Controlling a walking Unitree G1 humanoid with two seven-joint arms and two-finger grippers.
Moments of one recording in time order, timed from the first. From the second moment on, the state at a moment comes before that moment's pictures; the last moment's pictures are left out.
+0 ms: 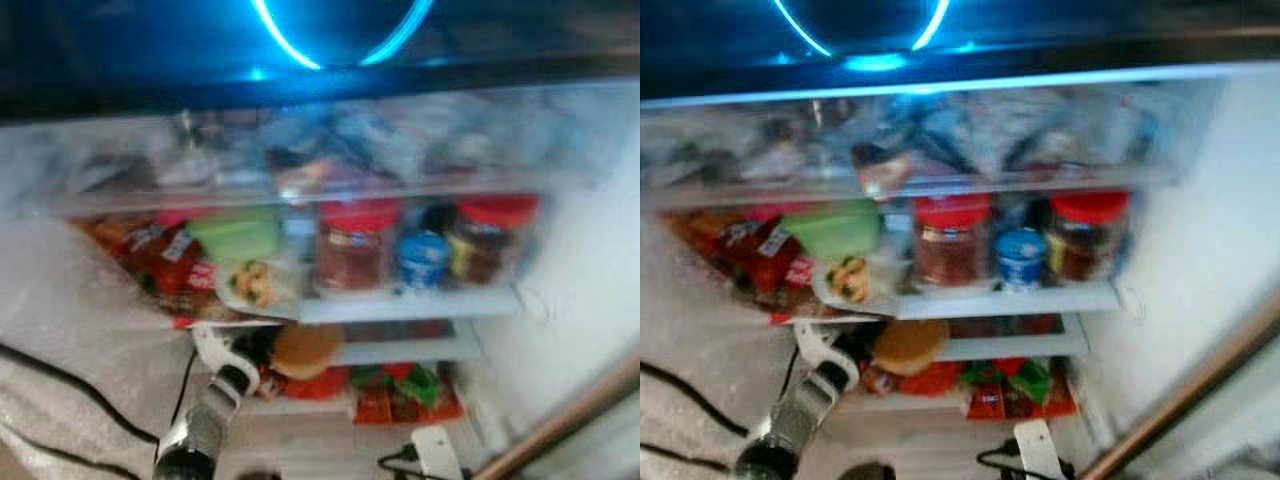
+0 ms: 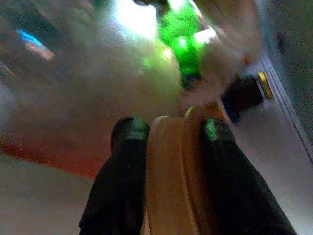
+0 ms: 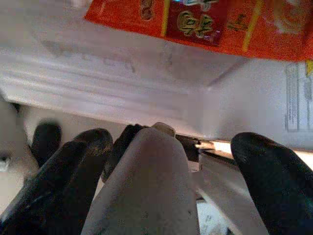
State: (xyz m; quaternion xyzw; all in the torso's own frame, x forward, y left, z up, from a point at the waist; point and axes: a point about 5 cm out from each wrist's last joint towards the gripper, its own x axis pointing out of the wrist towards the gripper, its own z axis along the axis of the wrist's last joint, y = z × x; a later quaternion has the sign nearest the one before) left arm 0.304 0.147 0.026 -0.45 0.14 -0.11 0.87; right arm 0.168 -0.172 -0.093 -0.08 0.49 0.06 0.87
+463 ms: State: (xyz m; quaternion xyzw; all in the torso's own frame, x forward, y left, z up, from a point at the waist) left arm 0.322 0.159 0.035 -0.46 0.12 -0.06 0.88; right arm 0.170 -0.173 -0.091 -0.09 0.48 0.06 0.87
